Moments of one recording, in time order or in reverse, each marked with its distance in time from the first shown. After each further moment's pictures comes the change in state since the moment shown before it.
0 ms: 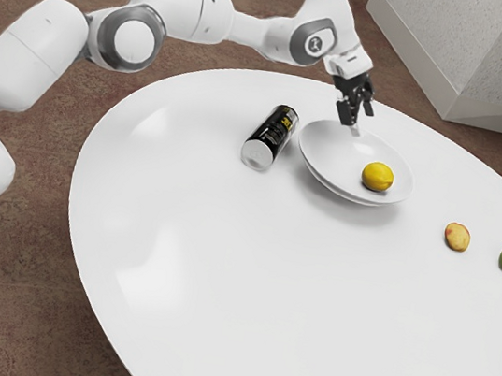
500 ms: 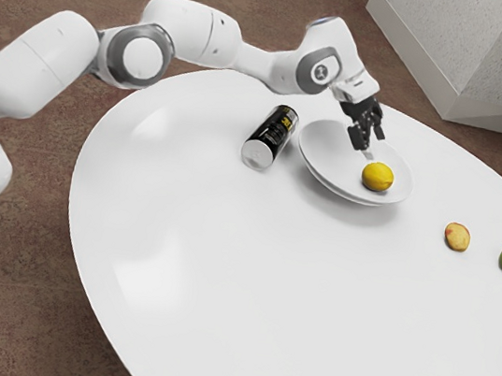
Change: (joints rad) arm -0.079 0.097 0.000 0.026 -0.075 0.126 -0.001
